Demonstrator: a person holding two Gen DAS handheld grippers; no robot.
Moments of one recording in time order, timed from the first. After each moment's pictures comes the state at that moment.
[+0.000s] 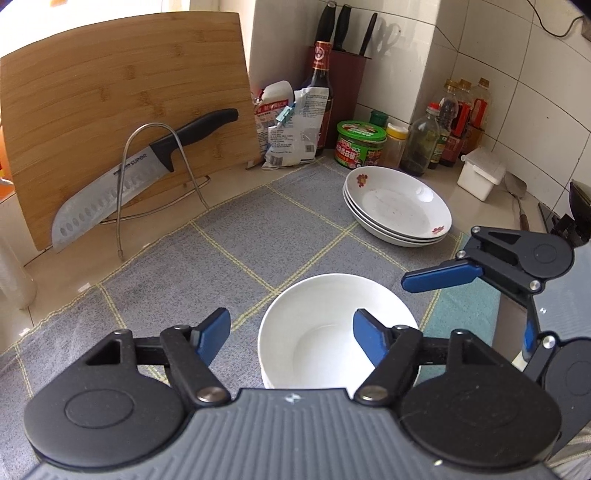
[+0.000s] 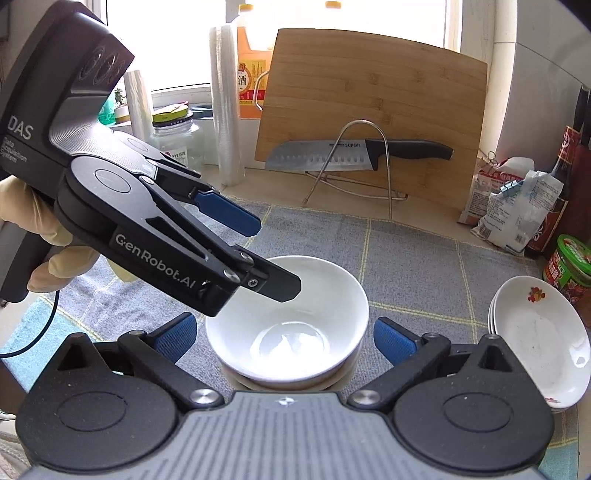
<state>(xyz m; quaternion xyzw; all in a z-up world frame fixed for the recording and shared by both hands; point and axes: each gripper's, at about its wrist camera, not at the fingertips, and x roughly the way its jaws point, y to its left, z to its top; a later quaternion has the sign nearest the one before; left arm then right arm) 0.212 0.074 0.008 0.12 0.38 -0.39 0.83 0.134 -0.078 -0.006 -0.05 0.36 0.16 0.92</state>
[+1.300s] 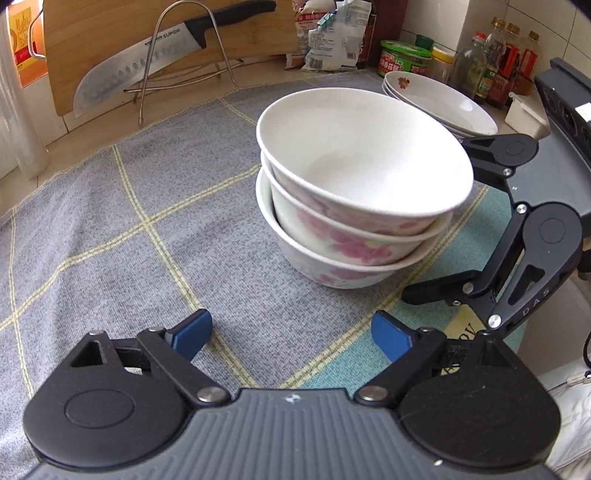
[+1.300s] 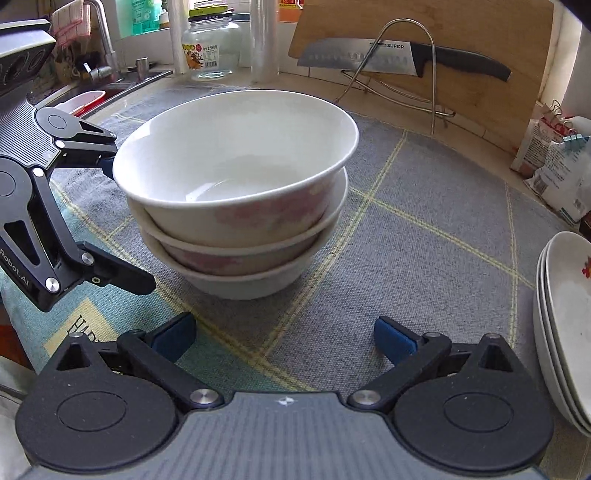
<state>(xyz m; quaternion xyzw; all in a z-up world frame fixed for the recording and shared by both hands) 0.155 0.085 -0.082 0.14 0.46 -0.30 0.82 0.154 -0.122 -0.099 -0.13 0.44 0.25 0.85</state>
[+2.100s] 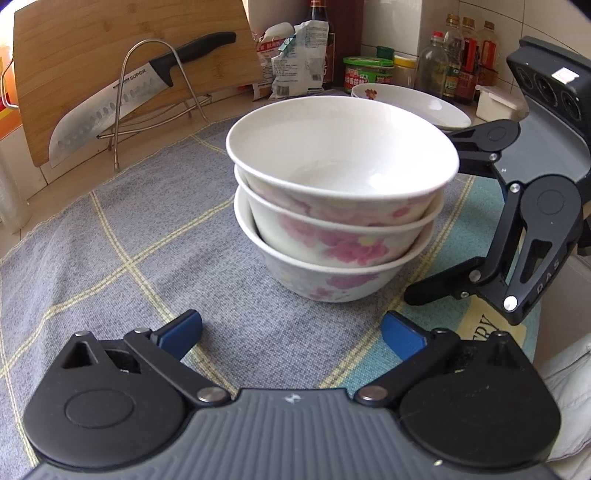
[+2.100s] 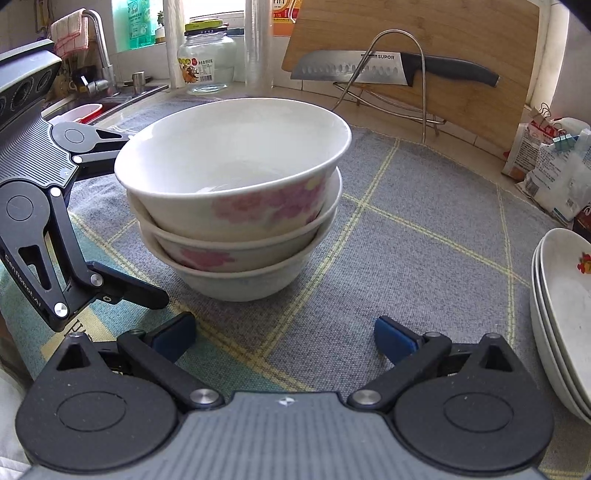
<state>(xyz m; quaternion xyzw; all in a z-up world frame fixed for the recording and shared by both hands) 0.153 0.085 -0.095 0.17 0.37 -0.36 0.84 0.152 -0.123 -0.100 -0.12 0.42 0.24 0.87</state>
